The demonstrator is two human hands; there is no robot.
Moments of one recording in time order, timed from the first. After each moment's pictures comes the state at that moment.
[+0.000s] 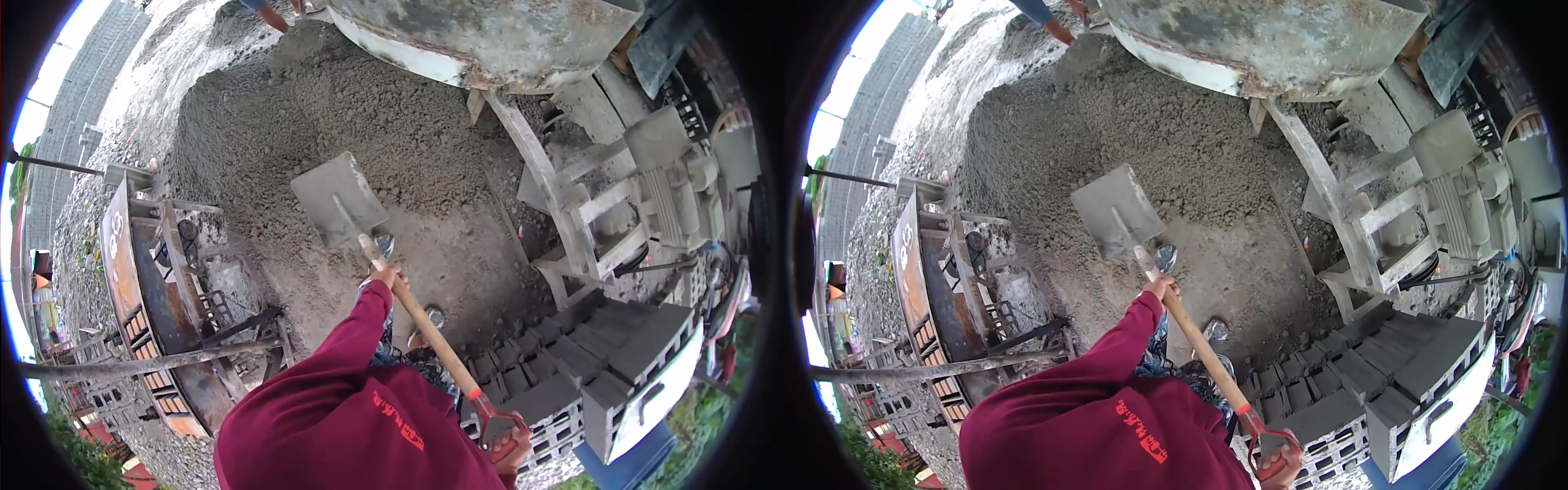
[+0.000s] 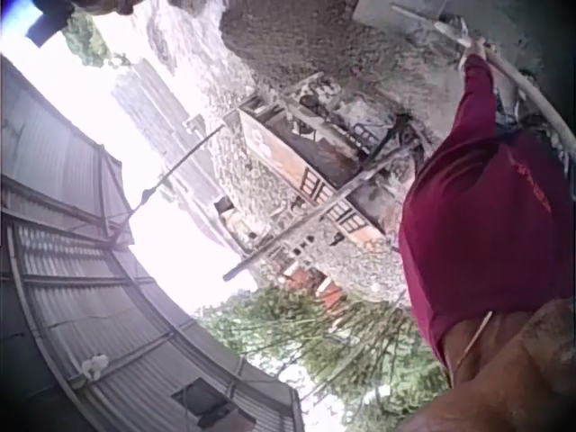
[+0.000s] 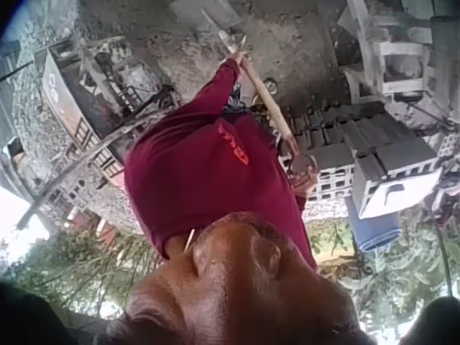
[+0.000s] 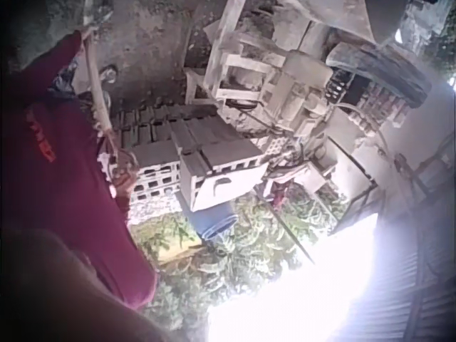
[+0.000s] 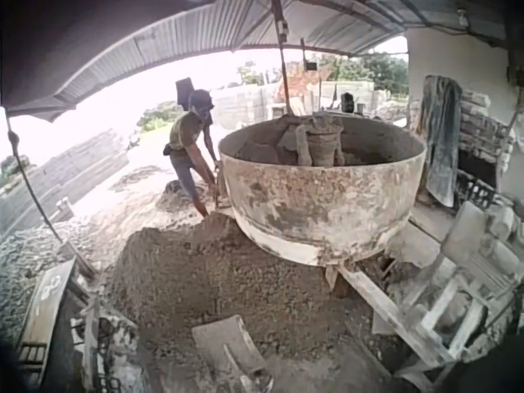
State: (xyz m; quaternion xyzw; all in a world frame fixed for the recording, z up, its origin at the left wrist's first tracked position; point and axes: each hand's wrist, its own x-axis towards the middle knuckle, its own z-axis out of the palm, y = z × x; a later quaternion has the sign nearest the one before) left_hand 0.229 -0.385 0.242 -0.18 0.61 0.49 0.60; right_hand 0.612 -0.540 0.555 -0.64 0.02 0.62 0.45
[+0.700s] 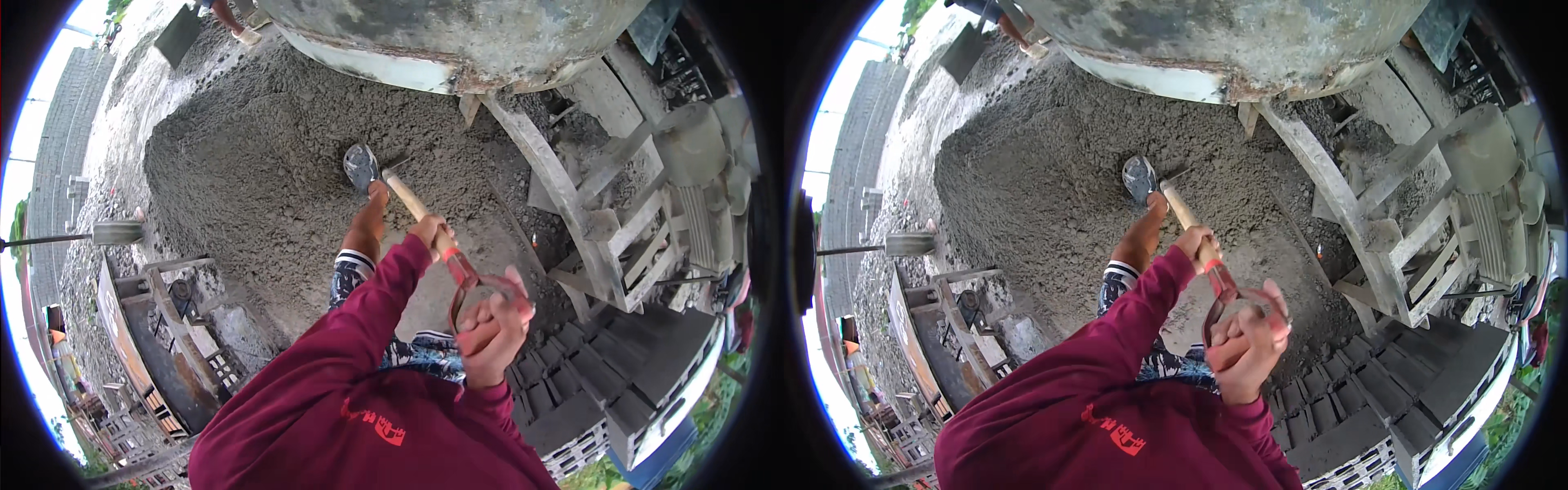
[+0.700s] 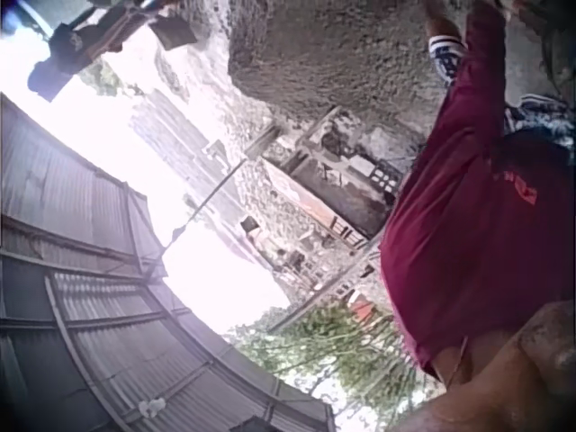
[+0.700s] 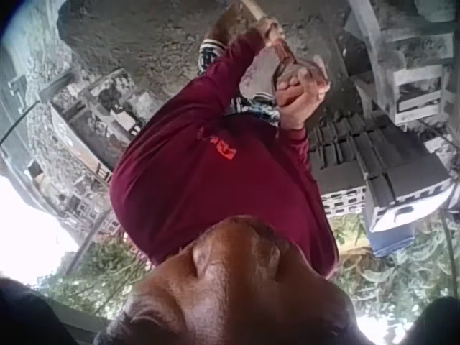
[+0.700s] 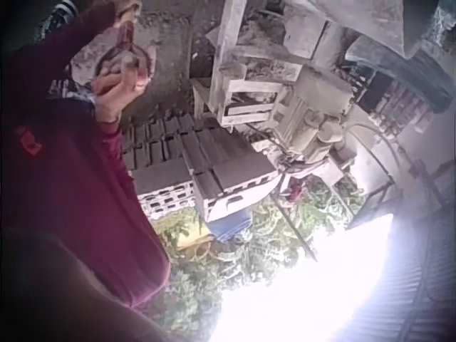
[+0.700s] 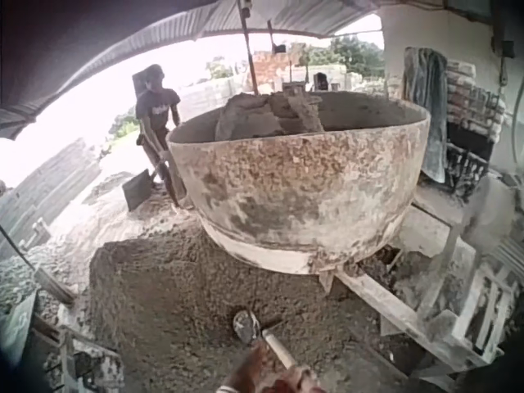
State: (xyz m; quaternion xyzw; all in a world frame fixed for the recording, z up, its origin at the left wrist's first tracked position) left_hand 0.221 -0.089 0.267 -0.13 0.47 0.44 0.75; right_hand 0.348 -0.191 0.481 -0.46 -0.08 0.63 0.62
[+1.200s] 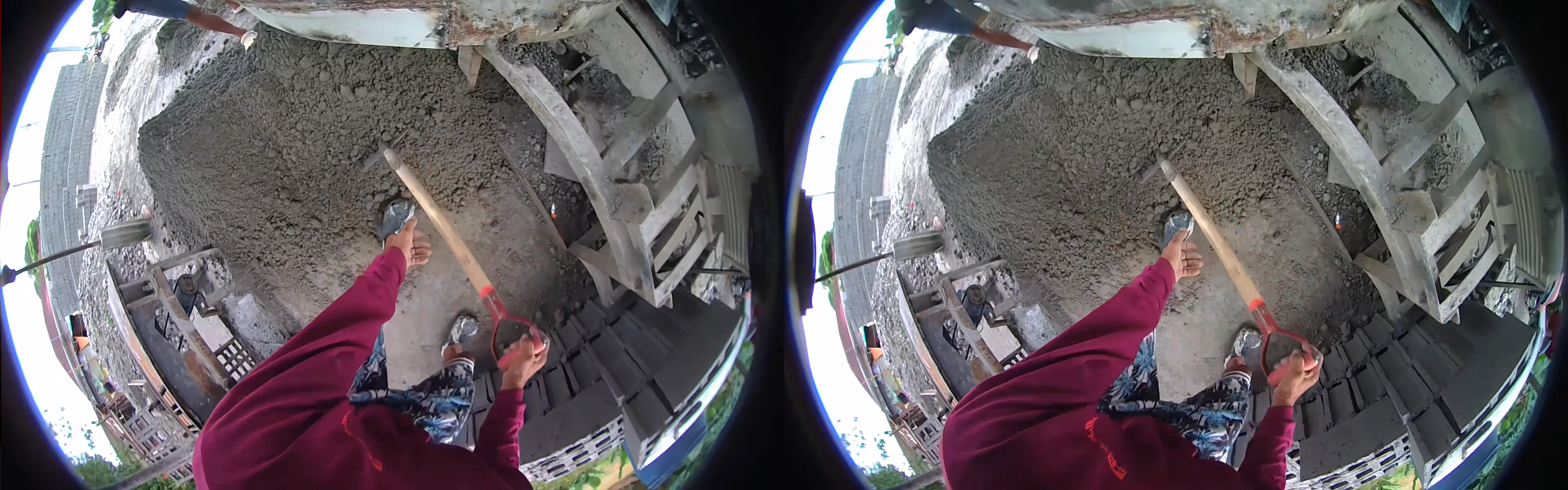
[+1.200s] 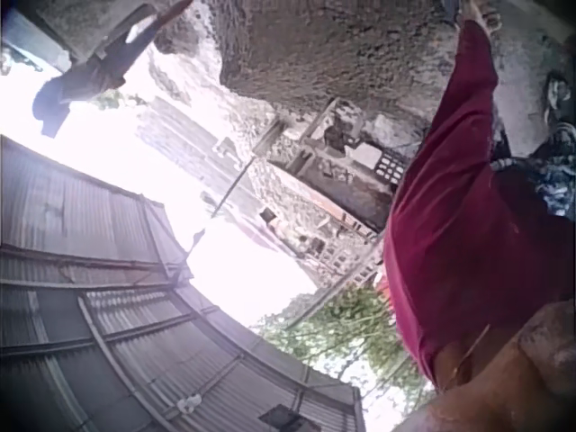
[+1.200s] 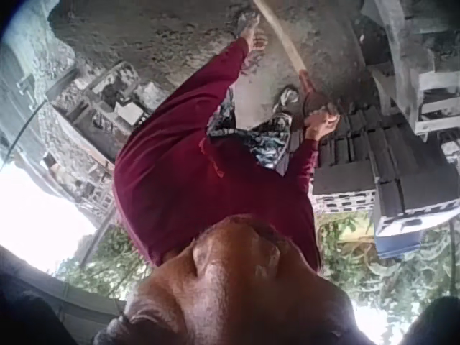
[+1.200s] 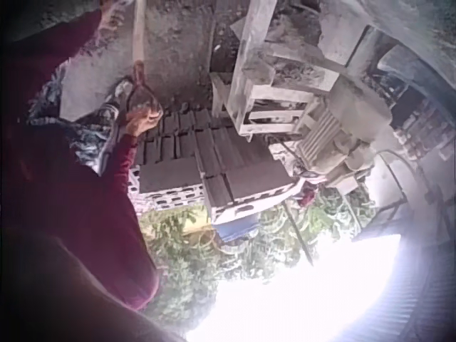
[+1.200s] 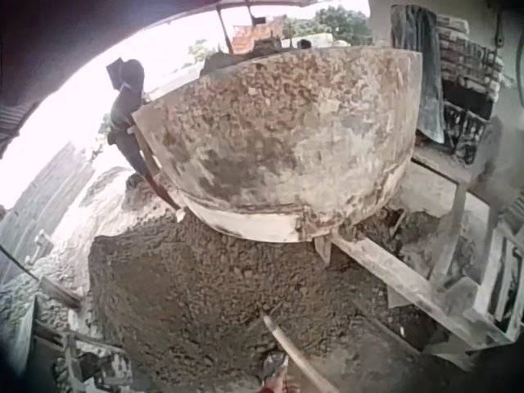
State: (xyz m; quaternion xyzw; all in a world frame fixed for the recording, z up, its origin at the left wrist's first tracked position) left_hand 0.162 -0.171 0.084 -0.08 0.65 0.24 0.72; right_hand 0.479 -0.295 0.258 -0.74 -0.08 0.47 0.48
